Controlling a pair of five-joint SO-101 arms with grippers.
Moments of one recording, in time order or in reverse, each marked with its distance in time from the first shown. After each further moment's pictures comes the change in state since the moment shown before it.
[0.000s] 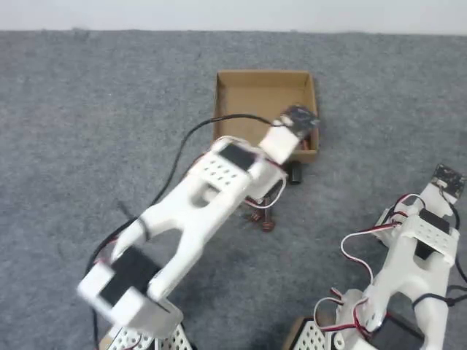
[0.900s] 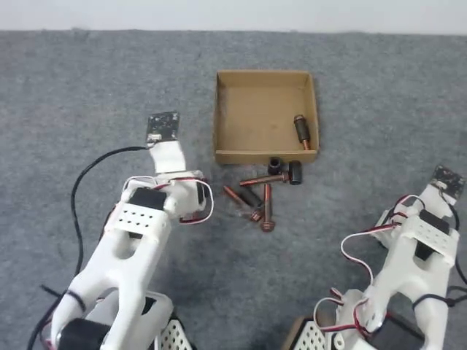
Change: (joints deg) left arm -23.0 -31.0 38.5 -14.1 26.9; right arm 0.0 0.0 0.4 0.0 0.0
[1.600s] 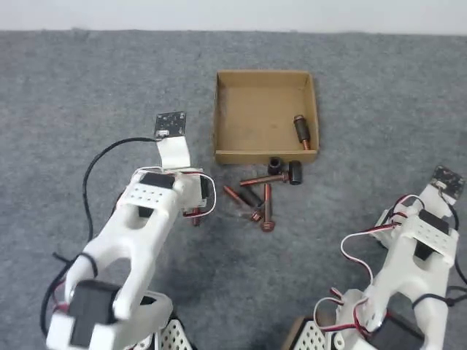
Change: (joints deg) left arm -0.4 15.8 -7.3 0.4 -0.6; right arm 0.0 0.0 0.0 0.0 0.0
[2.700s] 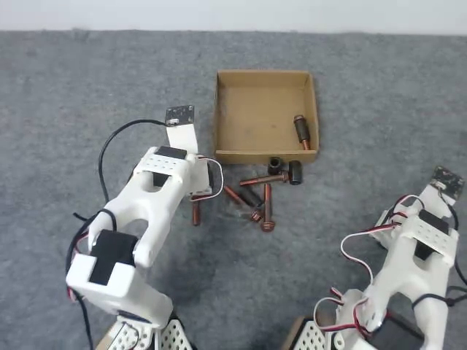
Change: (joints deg) left arm 0.0 20.4 -17.6 6.7 2.3; right arm 0.0 0.0 0.0 0.6 0.0
